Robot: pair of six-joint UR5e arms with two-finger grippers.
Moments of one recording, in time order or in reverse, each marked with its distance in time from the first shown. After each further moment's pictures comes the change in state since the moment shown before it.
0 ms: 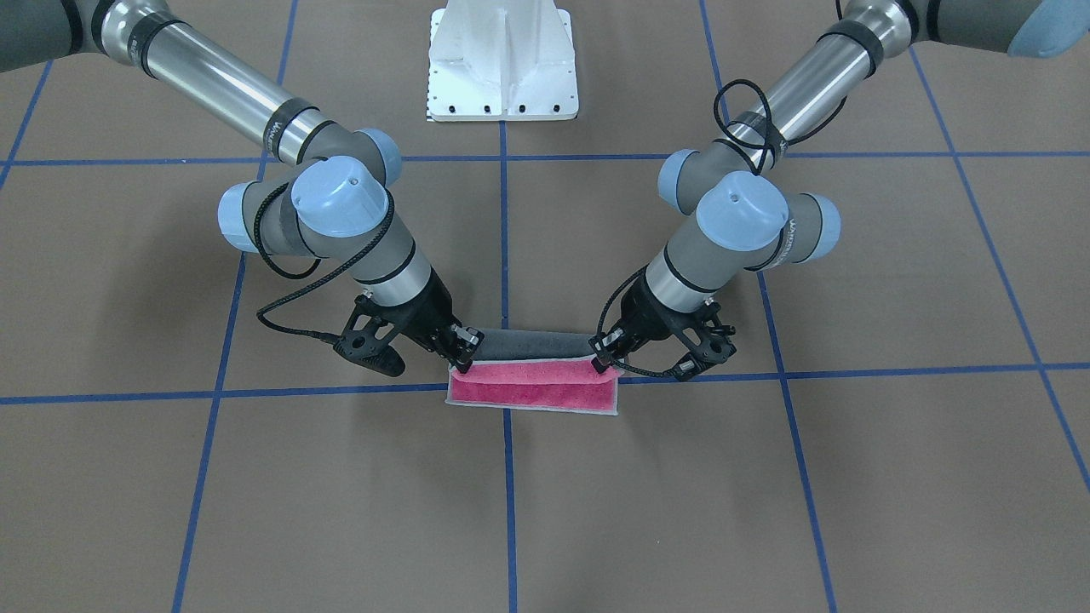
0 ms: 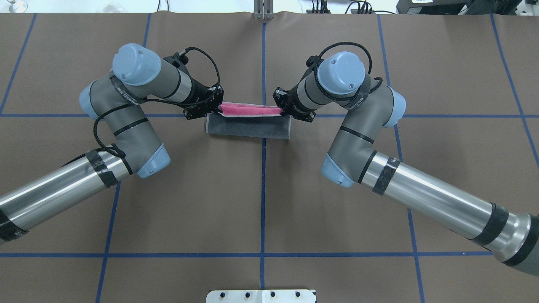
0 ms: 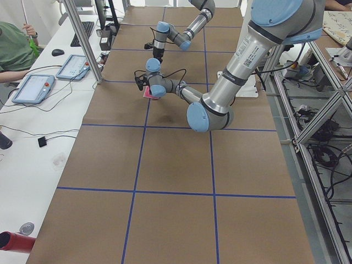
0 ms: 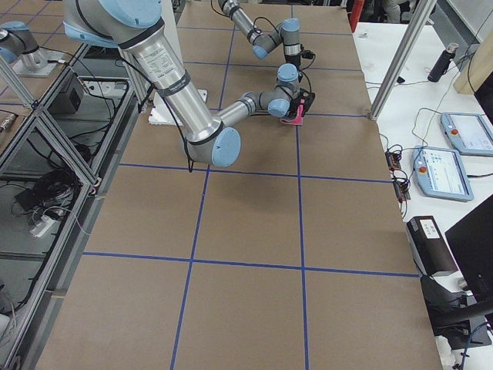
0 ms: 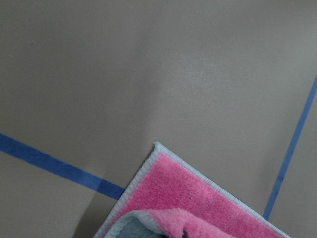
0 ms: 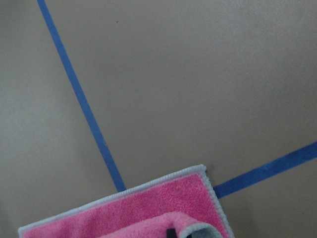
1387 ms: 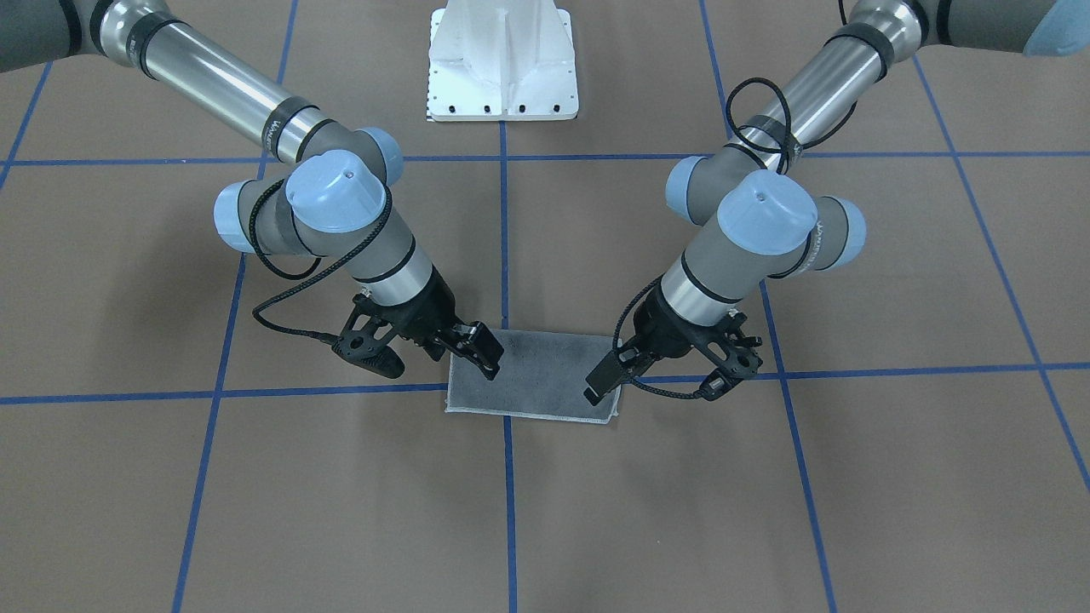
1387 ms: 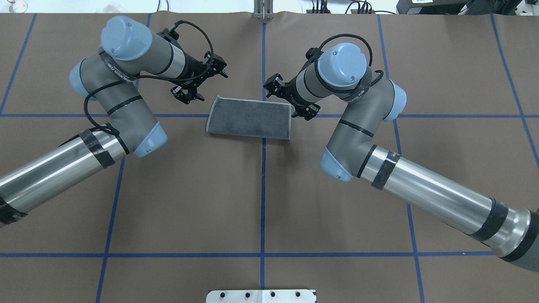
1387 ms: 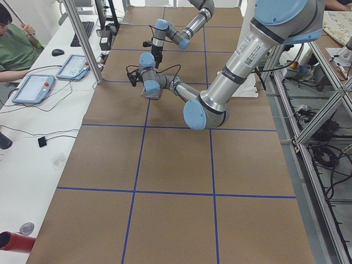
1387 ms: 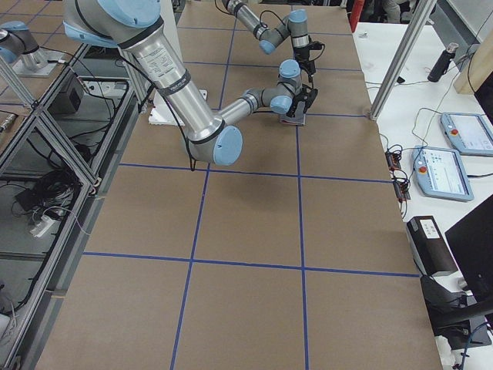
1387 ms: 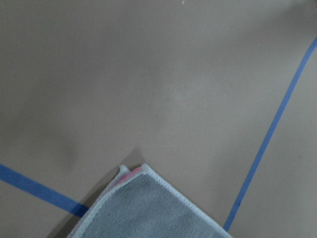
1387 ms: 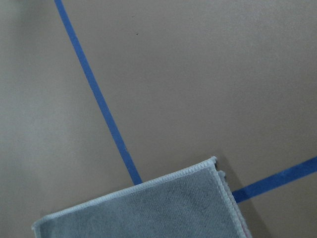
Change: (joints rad) left arm -0.077 -0.031 0.008 0.010 -0.012 -0.059; right arm 0.016 0.015 0.010 0.004 0.008 0.036
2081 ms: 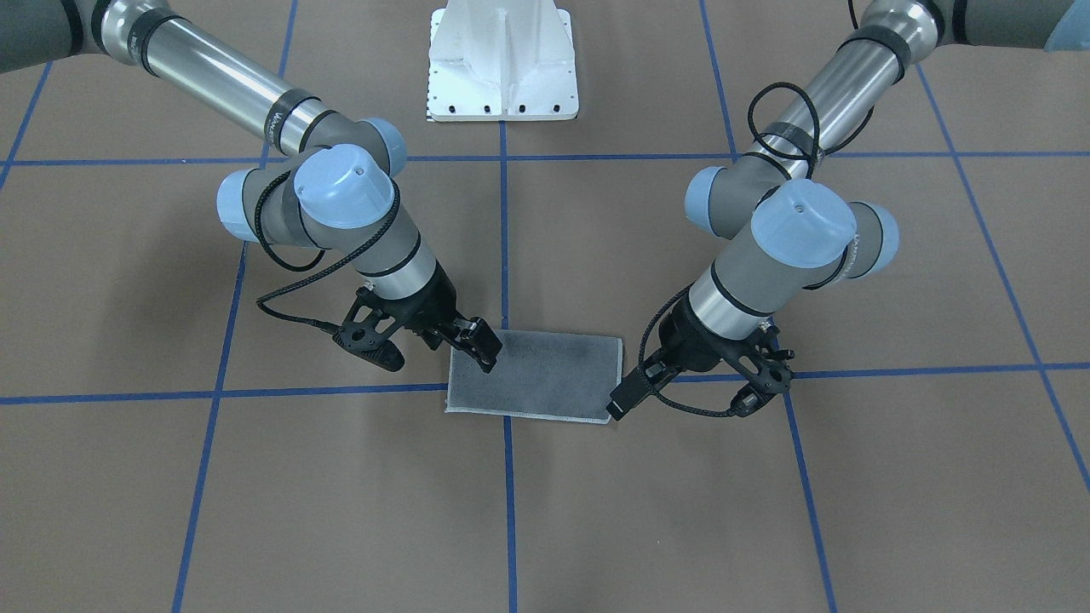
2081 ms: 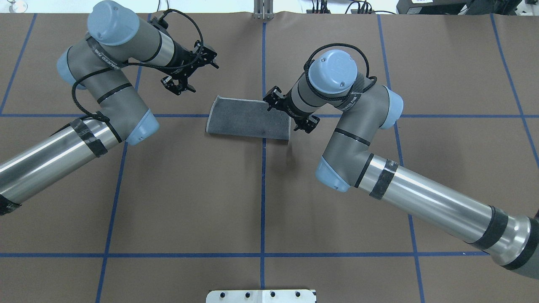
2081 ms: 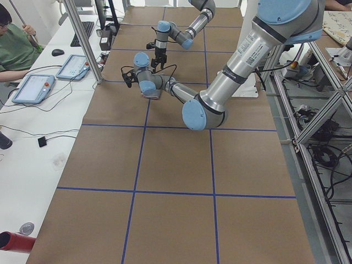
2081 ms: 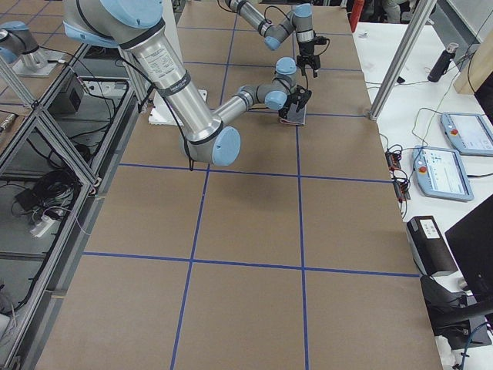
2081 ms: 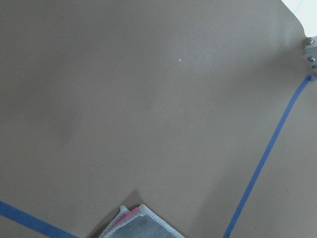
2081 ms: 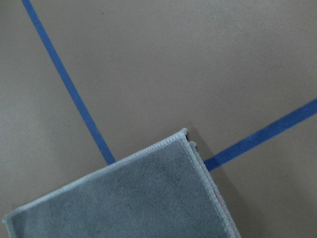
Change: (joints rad) left arm -0.036 -0.001 0.014 0.005 -0.037 0.003; right arm -0.042 -0.014 0.055 -0.151 0.014 0.011
